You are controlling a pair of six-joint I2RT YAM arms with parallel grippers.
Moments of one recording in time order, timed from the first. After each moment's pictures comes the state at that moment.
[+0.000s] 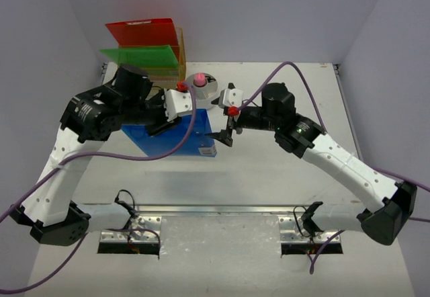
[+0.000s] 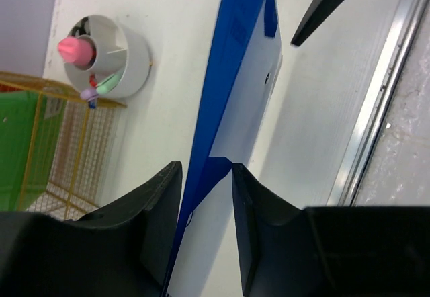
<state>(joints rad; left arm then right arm) -0.54 1.23 1.78 -1.32 0.34 0.71 0.74 1.26 1.16 -0.12 -0.55 -0.46</state>
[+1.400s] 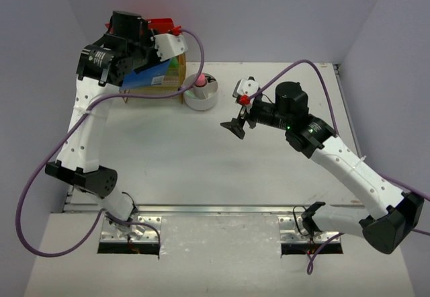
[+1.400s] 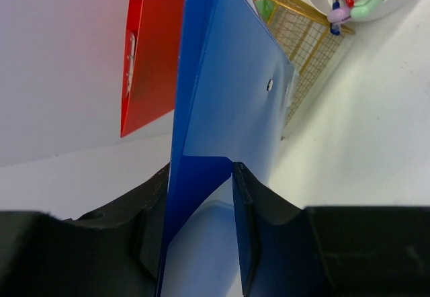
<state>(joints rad) -0.27 1.62 2.21 -1.19 -0.08 1.02 0.62 1.18 1.11 -0.18 -0.42 -0.41</state>
